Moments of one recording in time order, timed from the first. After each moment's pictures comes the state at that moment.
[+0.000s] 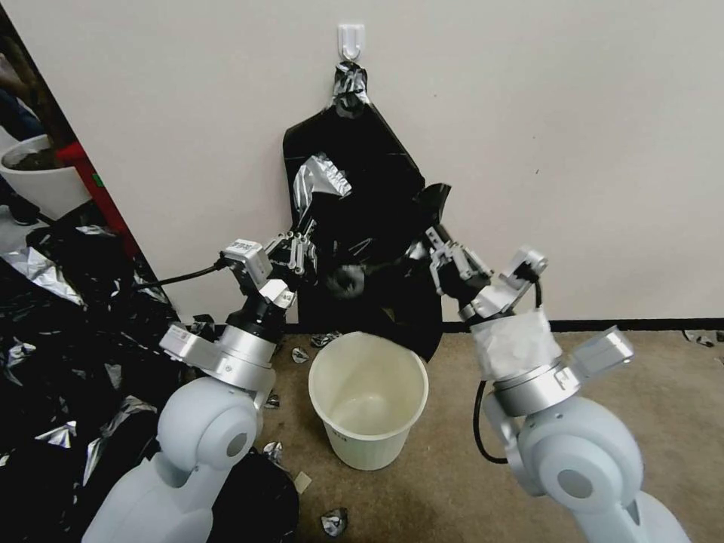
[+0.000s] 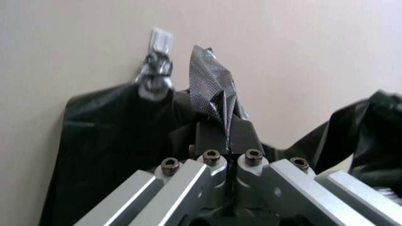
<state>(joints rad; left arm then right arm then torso) 1.20 -1.15 -0.29 -2.31 -0.61 0.00 -0.05 -1.21 1.18 0.23 2.47 0.97 -0.12 0.17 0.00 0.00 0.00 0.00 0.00</state>
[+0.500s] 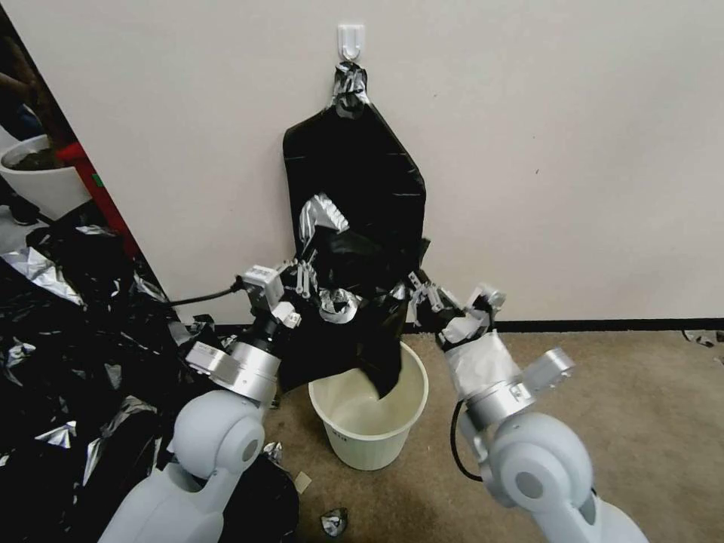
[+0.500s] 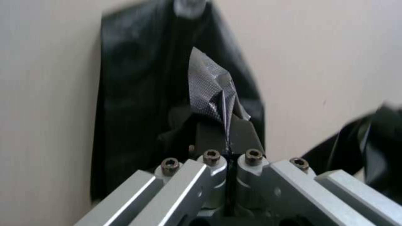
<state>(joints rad) 1.27 -1.20 -0.27 -2.08 -0.40 -0.10 -0.02 -1.27 1.22 0.13 2.22 0.83 -0.05 0.19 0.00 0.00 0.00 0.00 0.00</state>
